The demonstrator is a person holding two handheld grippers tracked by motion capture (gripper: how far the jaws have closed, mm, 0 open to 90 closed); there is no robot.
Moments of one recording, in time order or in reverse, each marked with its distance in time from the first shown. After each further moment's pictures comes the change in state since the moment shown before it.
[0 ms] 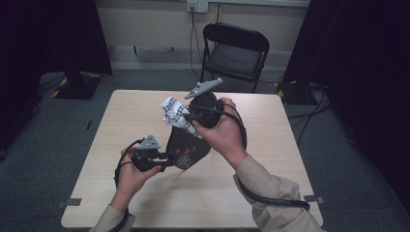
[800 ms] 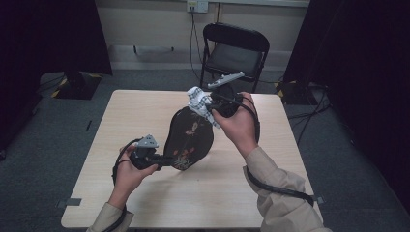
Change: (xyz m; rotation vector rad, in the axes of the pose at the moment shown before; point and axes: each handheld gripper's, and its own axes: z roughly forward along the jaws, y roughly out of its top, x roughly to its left) left arm 0.008 -0.001 -0.005 0.036 -0.049 -0.009; right arm -0.055 -0.024 0.006 0.027 -0.138 0.133
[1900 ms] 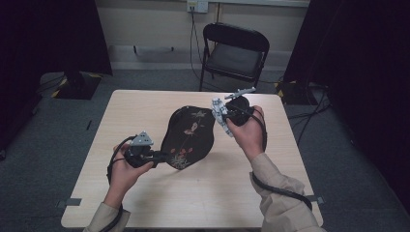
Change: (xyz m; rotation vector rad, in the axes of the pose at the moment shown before) left arm 0.006 0.001 -0.013 -0.017 0.079 0.021; right arm -0.038 -0.059 0.039 0.087 -0.081 0.122
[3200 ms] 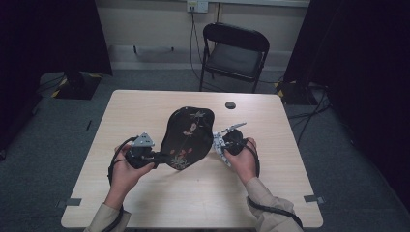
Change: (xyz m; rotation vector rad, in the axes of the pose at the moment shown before) left arm -0.004 0.000 0.001 0.010 -0.002 0.007; right arm 0.015 -0.096 0.077 0.180 0.048 0.033
